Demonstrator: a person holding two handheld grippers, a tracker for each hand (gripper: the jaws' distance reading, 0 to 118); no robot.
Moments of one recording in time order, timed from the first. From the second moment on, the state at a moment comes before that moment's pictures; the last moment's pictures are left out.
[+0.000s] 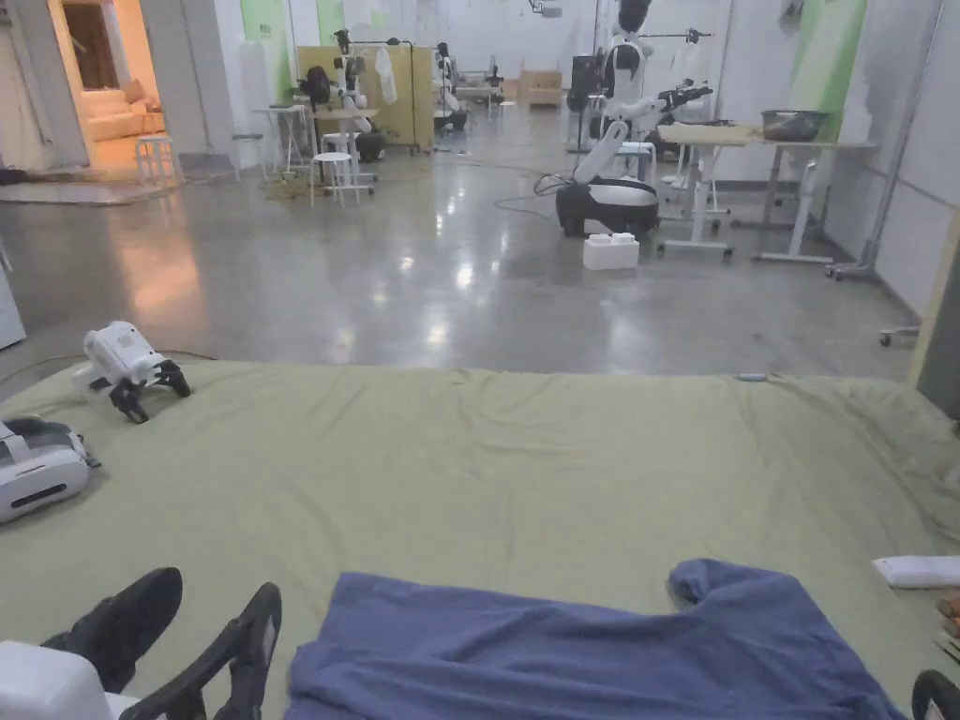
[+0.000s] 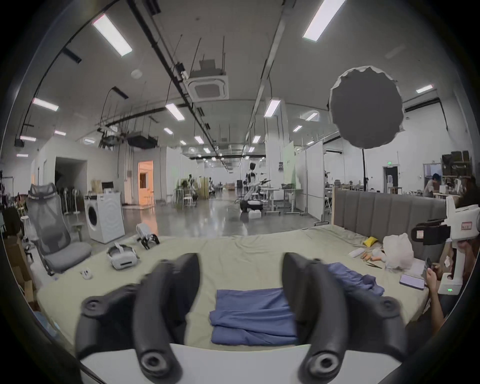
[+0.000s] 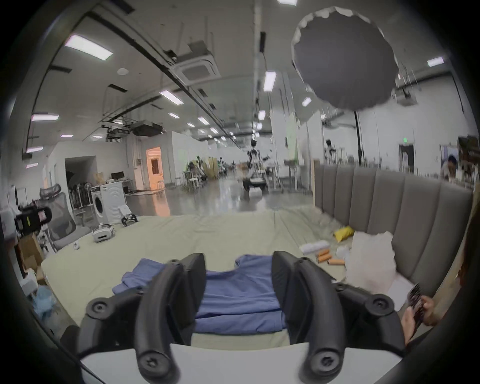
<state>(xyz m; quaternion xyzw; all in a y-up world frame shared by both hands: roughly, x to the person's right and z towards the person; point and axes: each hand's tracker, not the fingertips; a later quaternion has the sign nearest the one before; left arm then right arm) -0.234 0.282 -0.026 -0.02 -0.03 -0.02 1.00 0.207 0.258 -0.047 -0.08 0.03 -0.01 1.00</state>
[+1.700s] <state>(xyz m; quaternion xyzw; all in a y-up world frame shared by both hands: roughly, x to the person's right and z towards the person) -0.267 0.020 -0.293 -0.44 -0.01 0.02 0.90 0.309 0.037 -0.246 -0.38 -0.09 -0.12 0.91</state>
